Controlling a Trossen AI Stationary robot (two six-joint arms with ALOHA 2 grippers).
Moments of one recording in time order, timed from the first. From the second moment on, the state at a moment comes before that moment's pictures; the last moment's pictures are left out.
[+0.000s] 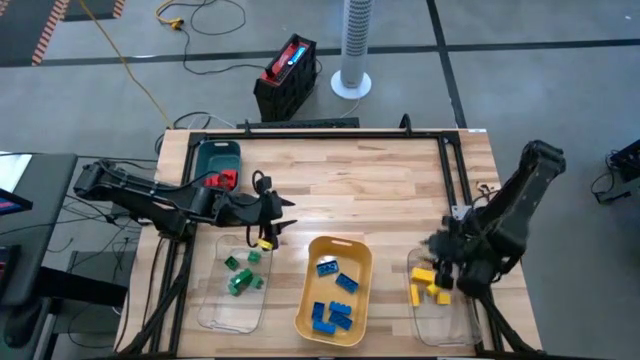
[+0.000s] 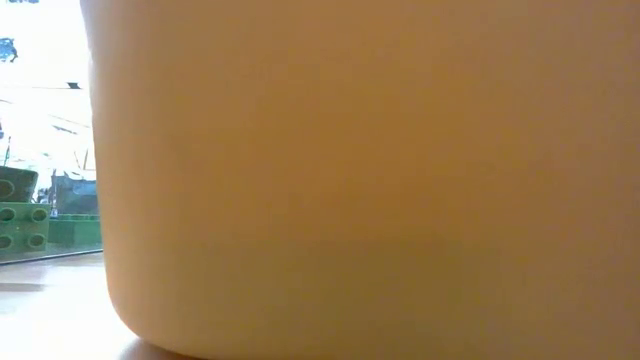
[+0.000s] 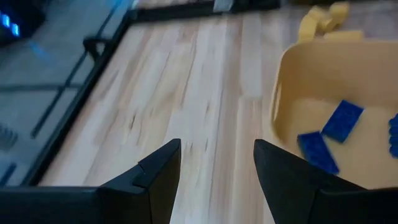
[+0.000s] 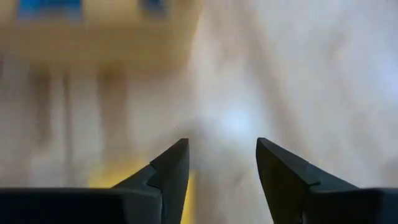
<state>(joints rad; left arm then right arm) -0.19 1.20 0.98 -0.33 -0.43 -0.02 0.95 1.10 0.89 -1.12 0.58 1.10</state>
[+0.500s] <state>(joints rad) -0.15 1.08 0.65 0.14 -0.37 0.13 0.82 0.73 0.75 -1.05 1.16 0.89</state>
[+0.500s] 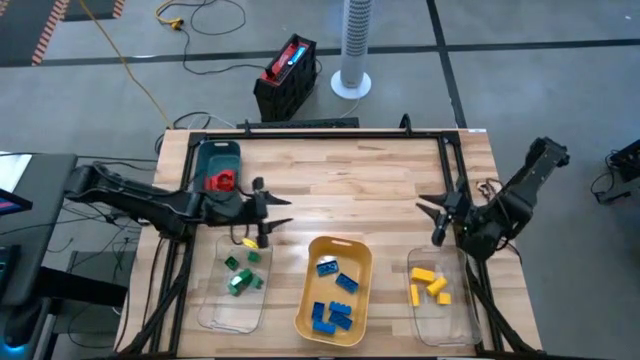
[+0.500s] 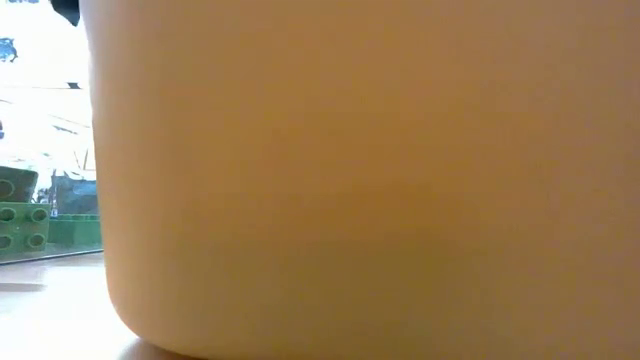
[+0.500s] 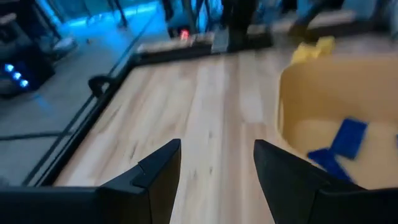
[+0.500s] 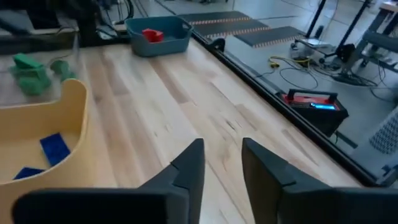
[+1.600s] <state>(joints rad) 0.20 0.65 0.36 0.06 -0.19 -0.14 0.45 0.09 0.19 0.14 1.00 -0.06</state>
